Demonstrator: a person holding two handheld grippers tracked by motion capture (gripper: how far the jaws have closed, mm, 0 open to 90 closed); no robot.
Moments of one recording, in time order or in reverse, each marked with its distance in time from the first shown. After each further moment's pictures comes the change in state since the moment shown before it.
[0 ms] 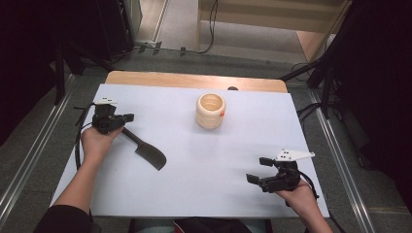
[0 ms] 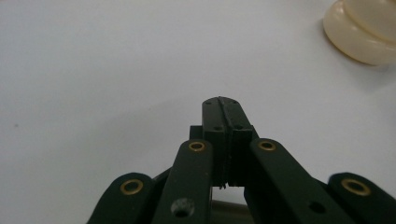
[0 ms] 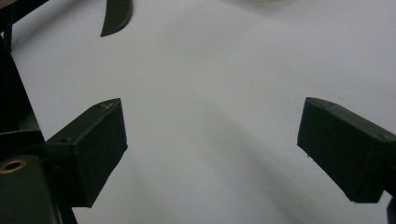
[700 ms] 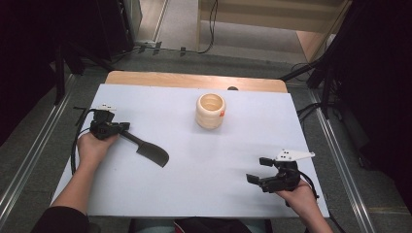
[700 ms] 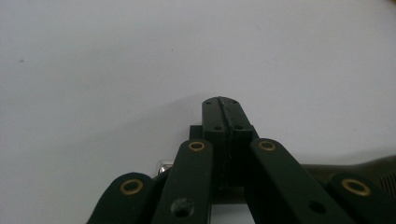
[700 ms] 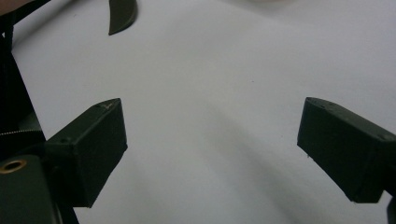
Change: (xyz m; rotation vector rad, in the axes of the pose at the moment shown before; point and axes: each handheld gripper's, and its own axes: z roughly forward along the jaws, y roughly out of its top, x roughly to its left) left arm 0.009 -0.019 0.005 0.107 0.031 0.003; right arm 0.000 0.000 0.000 -0.001 0.005 0.000
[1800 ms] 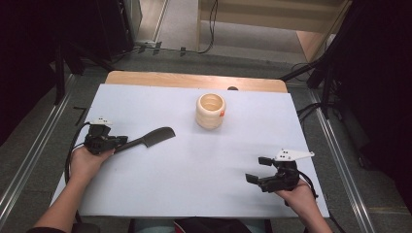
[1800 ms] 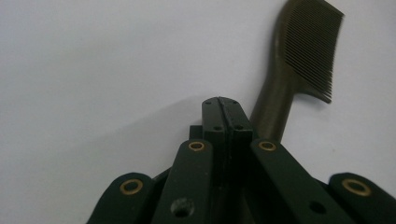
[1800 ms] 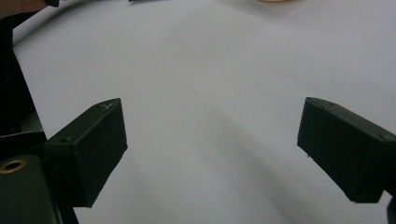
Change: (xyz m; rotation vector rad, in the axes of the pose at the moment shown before) left arm -0.018 -0.035 -0.024 0.031 -0.062 0.035; right arm 0.001 0.002 0.002 -0.007 0.005 -0.011
